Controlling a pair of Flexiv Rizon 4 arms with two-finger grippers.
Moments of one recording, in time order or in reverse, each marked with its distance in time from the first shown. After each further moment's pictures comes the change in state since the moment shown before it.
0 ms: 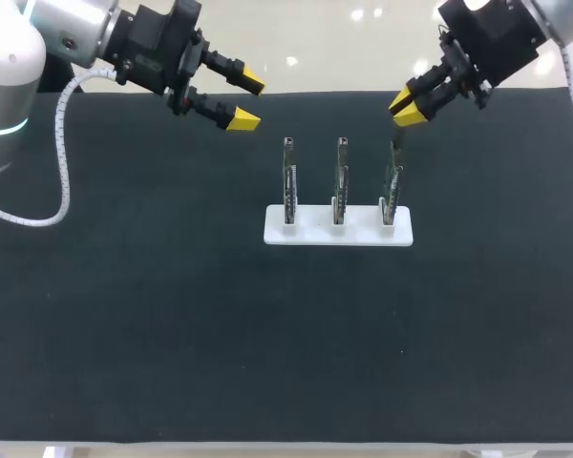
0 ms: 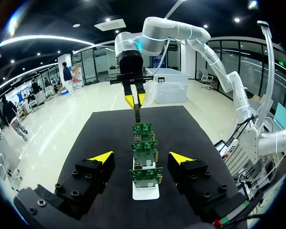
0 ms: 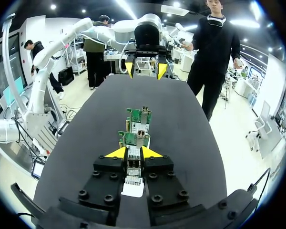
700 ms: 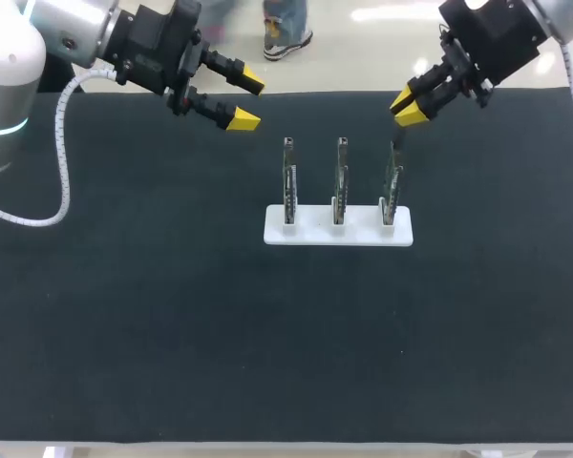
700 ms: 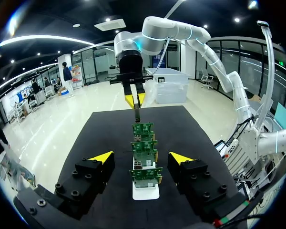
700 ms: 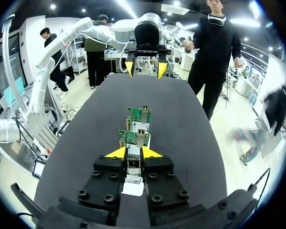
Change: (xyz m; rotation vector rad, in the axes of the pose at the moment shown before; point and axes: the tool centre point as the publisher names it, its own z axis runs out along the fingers) left arm 0.000 0.000 0.000 0.000 0.000 0.000; right arm 0.001 -0.001 -0.001 -0.004 0.008 0.000
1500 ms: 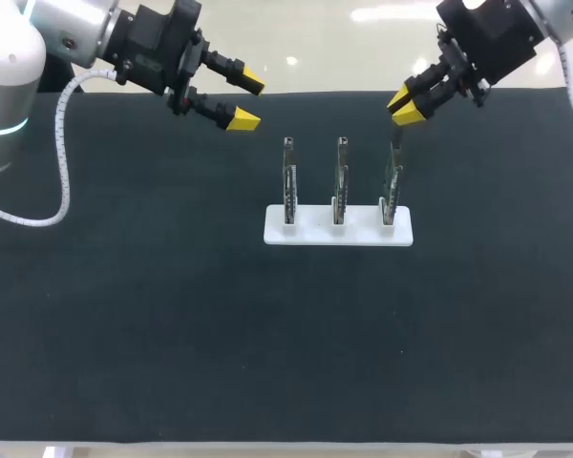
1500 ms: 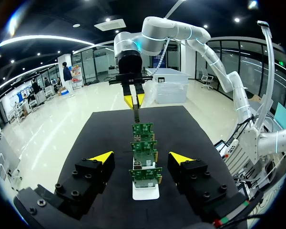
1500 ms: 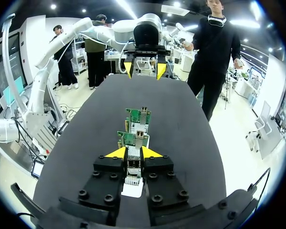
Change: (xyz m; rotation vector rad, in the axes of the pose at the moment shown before) left arm 0.000 0.000 0.000 0.000 0.000 0.000; right arm -0.001 -0.002 0.002 0.004 -0.006 -0.004
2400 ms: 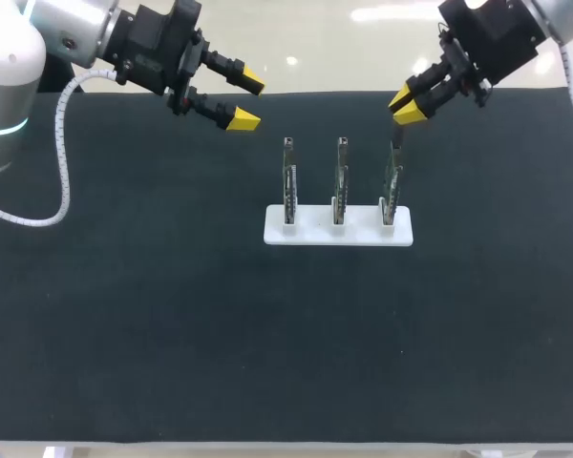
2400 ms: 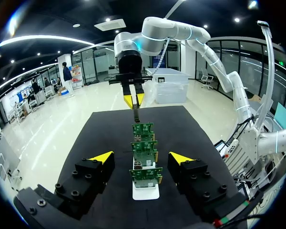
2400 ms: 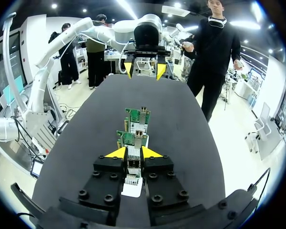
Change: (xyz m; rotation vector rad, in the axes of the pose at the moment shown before) left arm 0.000 0.000 0.000 0.000 0.000 0.000; right arm 0.000 -0.001 -0.001 0.003 -0.005 -0.006
